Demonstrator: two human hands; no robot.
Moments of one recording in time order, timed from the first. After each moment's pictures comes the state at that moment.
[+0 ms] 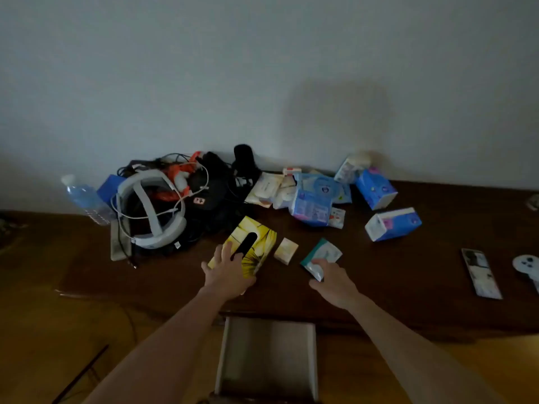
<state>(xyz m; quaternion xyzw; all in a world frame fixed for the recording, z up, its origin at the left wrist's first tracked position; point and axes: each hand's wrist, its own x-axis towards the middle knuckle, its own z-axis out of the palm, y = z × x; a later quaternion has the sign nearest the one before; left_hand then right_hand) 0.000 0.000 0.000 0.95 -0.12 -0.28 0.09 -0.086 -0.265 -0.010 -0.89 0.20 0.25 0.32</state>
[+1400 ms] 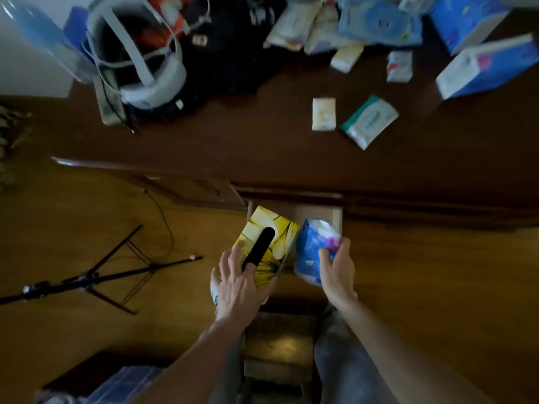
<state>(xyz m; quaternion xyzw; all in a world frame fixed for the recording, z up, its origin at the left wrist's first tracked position) -0.283 0.097 -0.189 0.99 -0.09 -0.12 0.06 -0.301 -0.124 -0.193 -0.81 0.37 0.06 0.45</state>
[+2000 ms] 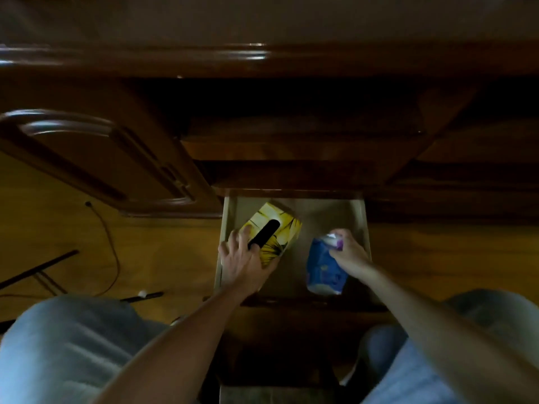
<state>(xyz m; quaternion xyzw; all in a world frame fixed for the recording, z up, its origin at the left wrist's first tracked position) -0.219 0.062 -0.549 0.97 -0.17 -0.17 -0.02 -0.271 -0.204 -0.588 -0.82 0.32 0.22 0.41</state>
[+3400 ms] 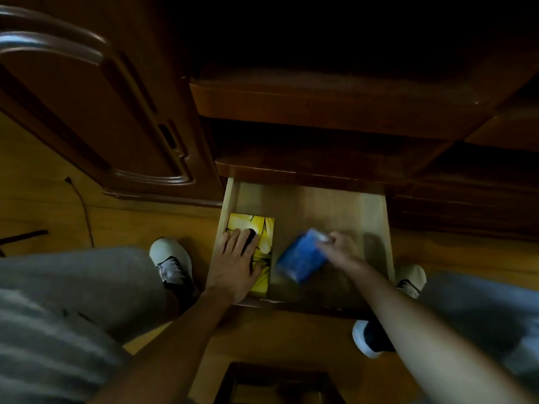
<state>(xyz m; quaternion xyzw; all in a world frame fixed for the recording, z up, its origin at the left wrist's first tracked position) -0.229 0.113 -0.666 0.96 -0.26 -0.10 0.04 -0.244 -0.171 -0.682 -0.82 0.36 0.18 0.42</state>
